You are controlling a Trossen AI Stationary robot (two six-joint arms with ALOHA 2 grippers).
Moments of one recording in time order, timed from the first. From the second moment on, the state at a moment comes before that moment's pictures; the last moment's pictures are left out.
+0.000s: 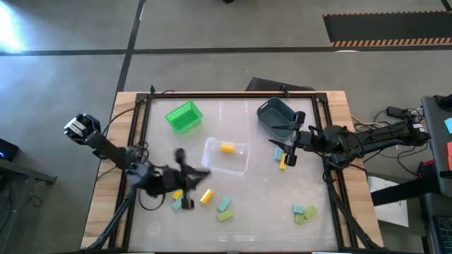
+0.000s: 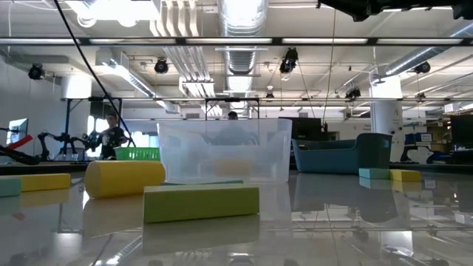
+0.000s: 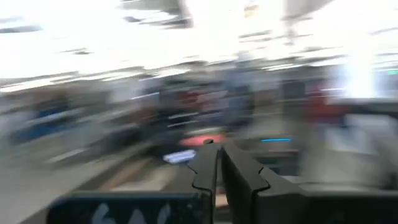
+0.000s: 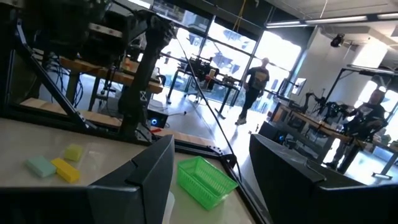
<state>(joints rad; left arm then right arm) -0.57 1.36 0.76 1.02 -0.59 0.24 0.12 0.80 0.48 0.43 0.29 -0.38</state>
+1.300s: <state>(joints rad) -0.61 1.21 0.86 -1.08 0.07 -1.95 0.12 0.80 0.48 0.37 0.29 -0.38</state>
